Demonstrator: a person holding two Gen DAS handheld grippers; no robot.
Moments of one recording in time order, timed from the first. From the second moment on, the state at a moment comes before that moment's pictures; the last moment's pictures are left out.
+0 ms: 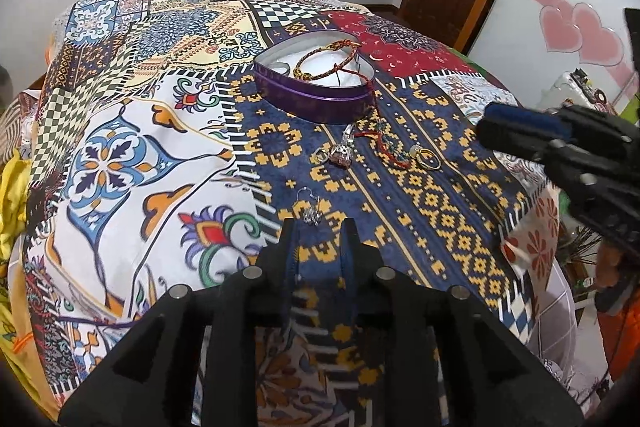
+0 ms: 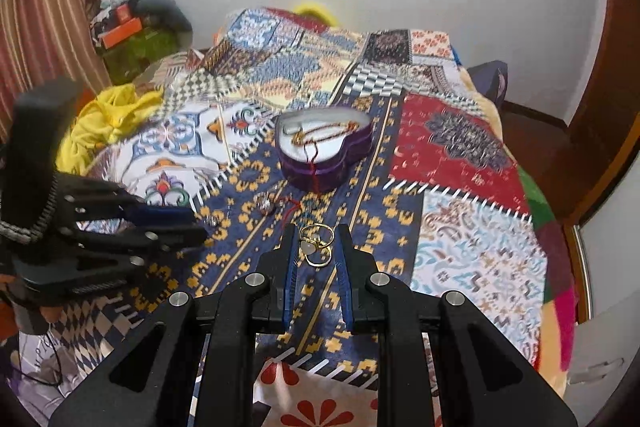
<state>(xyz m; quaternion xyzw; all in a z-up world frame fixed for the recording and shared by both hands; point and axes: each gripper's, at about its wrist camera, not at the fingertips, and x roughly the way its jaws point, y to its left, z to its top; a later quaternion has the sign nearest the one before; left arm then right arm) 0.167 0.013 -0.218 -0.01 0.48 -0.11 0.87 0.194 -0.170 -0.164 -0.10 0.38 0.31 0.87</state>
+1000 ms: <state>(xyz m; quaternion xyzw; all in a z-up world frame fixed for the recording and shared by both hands) 0.208 0.047 -0.157 -0.04 0.39 -0.09 0.92 0.233 -0.160 -0.141 -0.06 0.34 0.31 0.89</state>
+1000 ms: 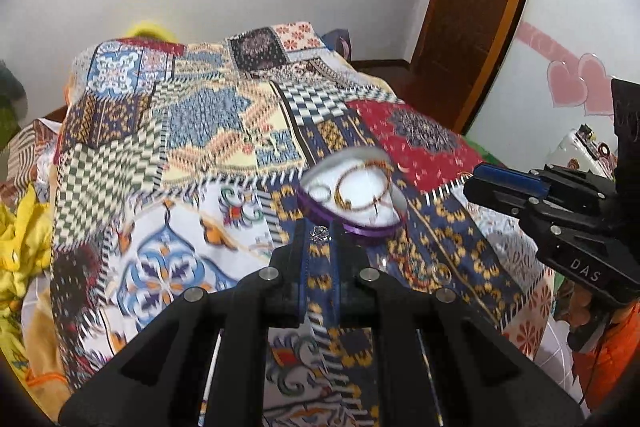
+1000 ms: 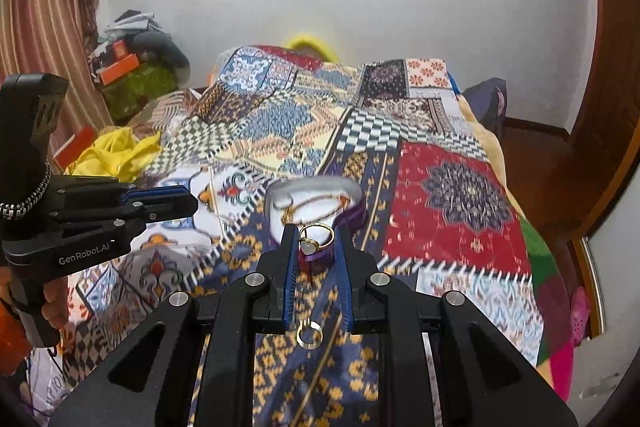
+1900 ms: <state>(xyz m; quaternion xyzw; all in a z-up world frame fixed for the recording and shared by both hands) 0.294 0.034 -0.181 -0.05 0.41 -0.11 0.90 0.301 -0.125 -0.168 -0.10 0.39 0.34 0.85</state>
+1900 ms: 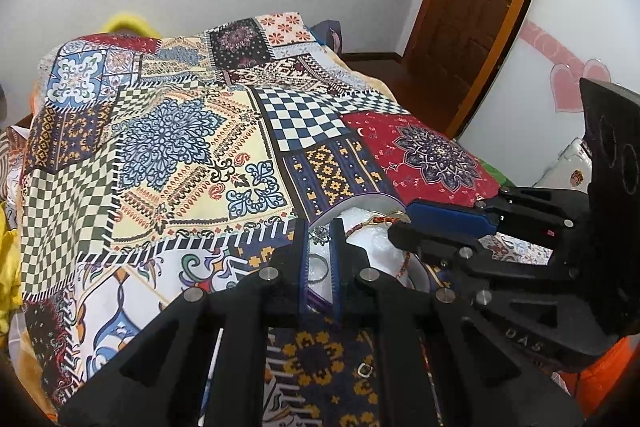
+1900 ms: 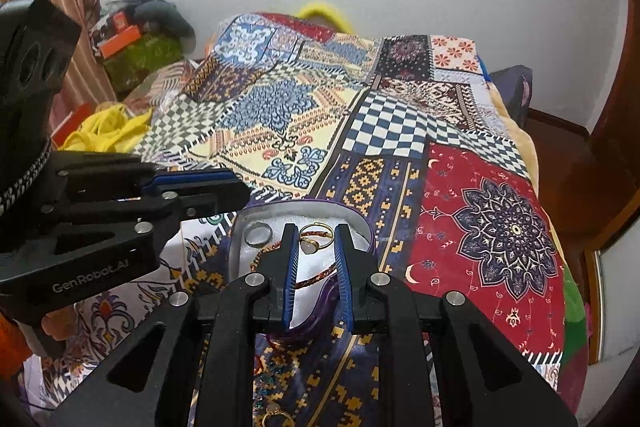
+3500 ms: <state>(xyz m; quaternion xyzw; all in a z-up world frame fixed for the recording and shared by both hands) 0.203 0.025 -0.128 -0.01 0.39 -0.11 0.91 0.246 -0.165 -0.124 -0.08 0.36 0.30 0.88</state>
